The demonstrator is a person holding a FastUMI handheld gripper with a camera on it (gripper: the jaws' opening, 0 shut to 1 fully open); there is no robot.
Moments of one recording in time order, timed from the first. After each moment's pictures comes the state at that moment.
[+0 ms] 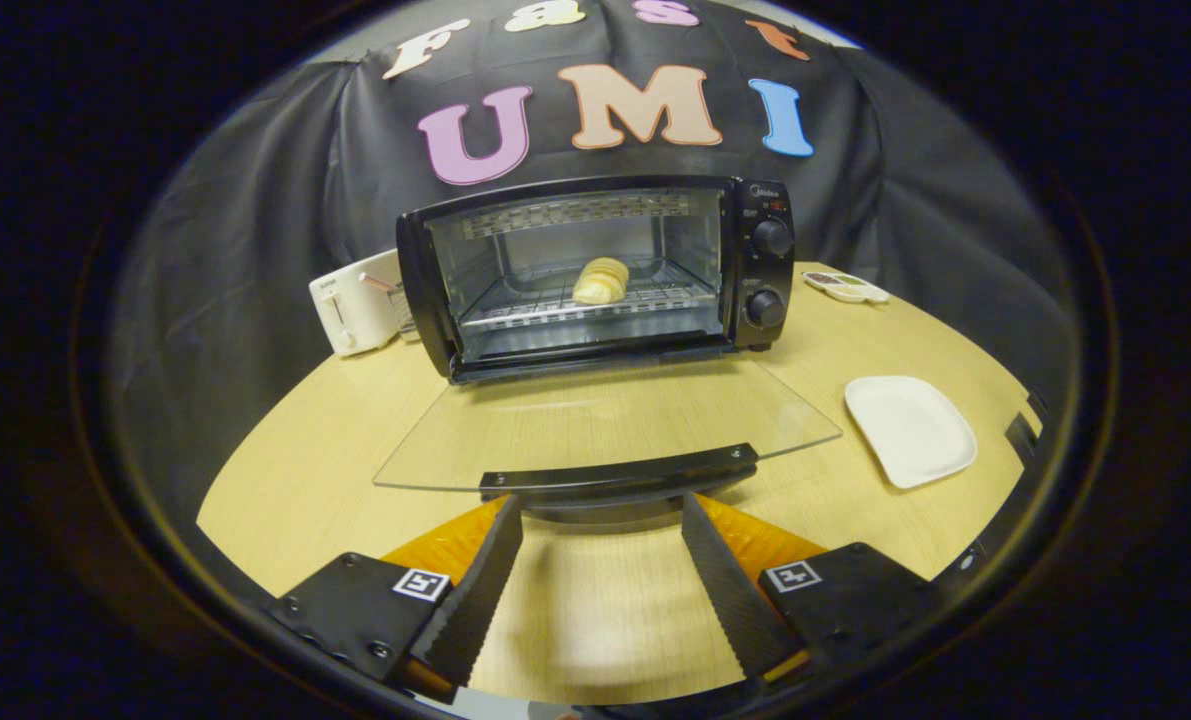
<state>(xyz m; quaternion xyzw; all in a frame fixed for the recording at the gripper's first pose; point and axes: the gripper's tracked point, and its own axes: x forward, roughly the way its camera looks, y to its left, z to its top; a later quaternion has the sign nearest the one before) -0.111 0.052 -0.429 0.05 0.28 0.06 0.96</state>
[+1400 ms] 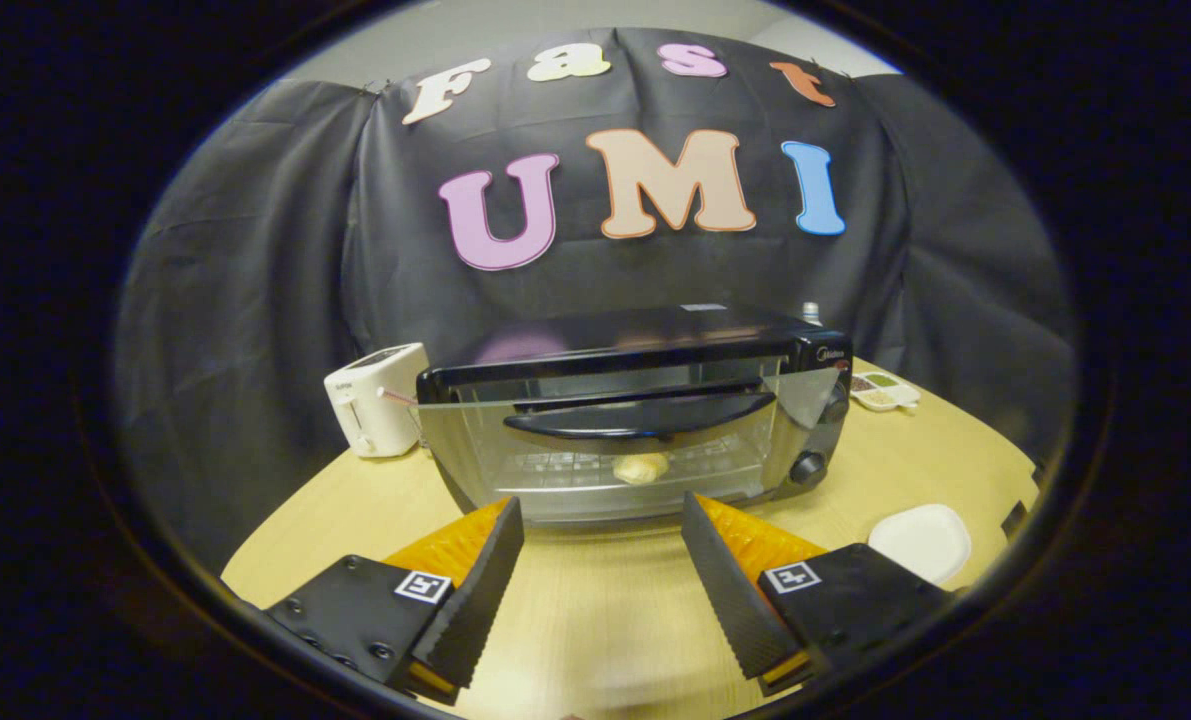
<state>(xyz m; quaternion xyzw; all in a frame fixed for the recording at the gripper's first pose) -0.013 0.083 -0.327 0.06 0.17 0.08 0.98</state>
